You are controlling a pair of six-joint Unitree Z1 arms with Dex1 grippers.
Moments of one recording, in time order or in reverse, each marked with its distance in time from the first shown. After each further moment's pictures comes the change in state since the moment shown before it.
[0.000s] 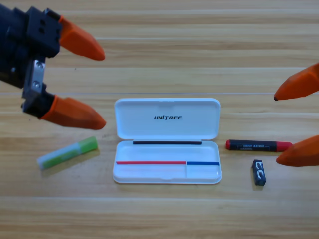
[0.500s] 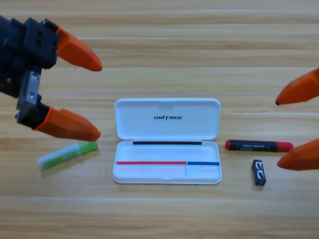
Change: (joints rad) arm 0 -0.013 0.000 0.000 0.034 0.002 0.001; arm 1 0.000 0.000 0.014 0.000 -0.008 0.025
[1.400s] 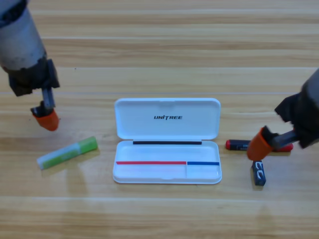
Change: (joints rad) arm 0 0.263 0.483 -0.135 0.188 0.440 0.063; arm 1 -0.023 0.392 -0.089 0.093 -0.333 0.731
